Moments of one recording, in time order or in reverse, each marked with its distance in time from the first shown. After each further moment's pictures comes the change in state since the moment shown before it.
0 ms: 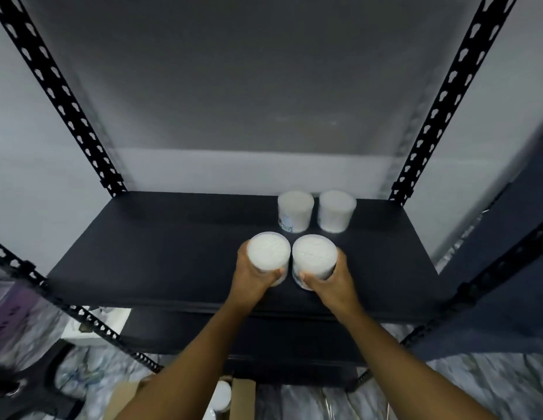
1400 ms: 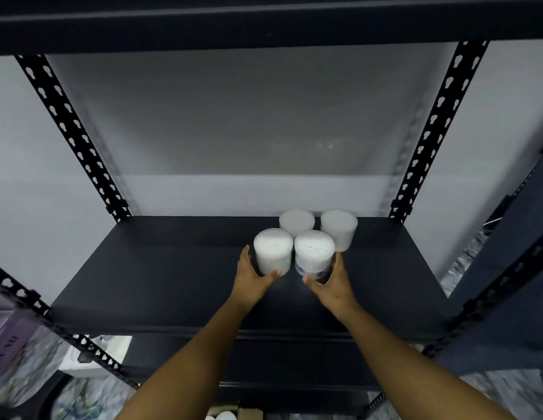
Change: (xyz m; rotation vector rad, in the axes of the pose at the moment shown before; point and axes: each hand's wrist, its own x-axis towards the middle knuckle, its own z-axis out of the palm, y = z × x) left_hand 0.049 0.002 -0.011 0.207 -0.043 -0.164; right_hand 0.044 0.005 0.010 -0.116 -0.031 0.033
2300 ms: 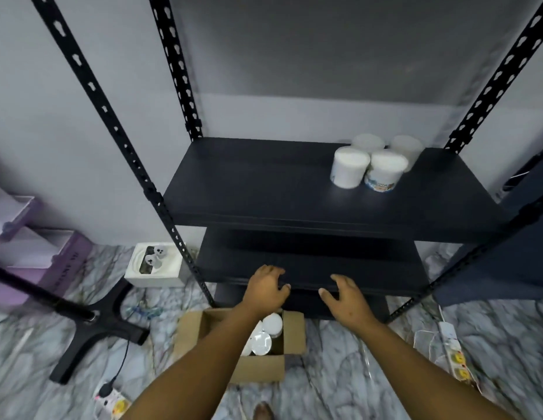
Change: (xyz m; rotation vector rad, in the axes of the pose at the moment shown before) left_hand -0.198 -0.164 -0.149 0.616 -0.274 0.074; right_hand -0.263 0.009 0.147 -0.466 -0.290 0.160
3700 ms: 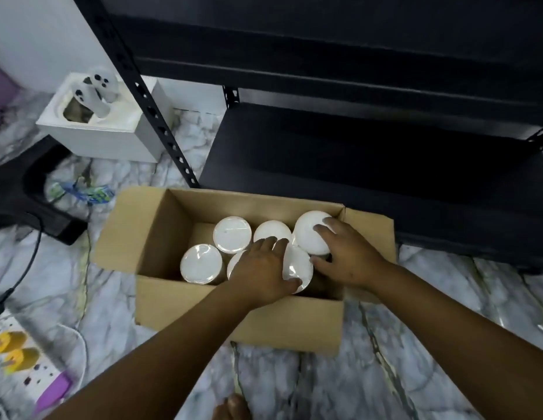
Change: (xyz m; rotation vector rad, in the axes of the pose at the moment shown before) left_hand 0.117 -0.397 0.426 0.289 -0.157 -0.075; right_hand 0.267 0.301 0.464 -0.535 -0.268 -0.397
